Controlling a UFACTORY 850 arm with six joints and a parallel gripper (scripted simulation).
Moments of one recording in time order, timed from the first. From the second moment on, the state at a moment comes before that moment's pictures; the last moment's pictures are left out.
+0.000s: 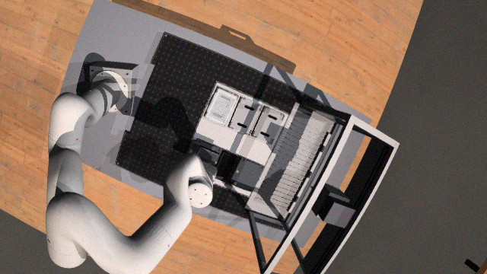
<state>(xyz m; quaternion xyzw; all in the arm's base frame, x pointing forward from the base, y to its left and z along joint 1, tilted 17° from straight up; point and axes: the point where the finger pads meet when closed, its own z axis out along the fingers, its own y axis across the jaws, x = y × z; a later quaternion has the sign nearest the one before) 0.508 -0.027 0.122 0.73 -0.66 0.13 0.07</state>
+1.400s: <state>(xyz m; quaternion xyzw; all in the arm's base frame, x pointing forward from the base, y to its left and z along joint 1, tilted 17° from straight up) 0.514 -0.043 0.067 0.74 -0.66 0.13 0.07</state>
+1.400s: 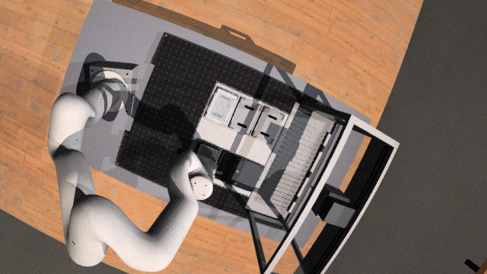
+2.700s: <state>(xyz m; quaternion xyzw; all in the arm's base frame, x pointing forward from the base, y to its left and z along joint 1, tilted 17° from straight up) 0.516 -0.046 0.057 0.73 -0.66 0.13 0.07</state>
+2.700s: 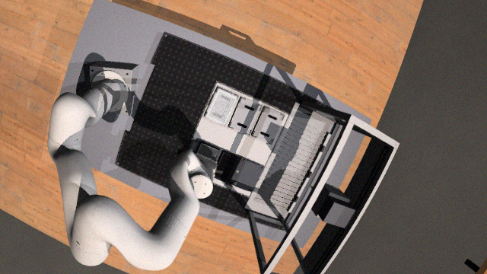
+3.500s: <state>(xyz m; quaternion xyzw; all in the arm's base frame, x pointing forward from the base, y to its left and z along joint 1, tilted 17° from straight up) 0.516 -0.047 0.056 0.73 -0.66 0.13 0.07</state>
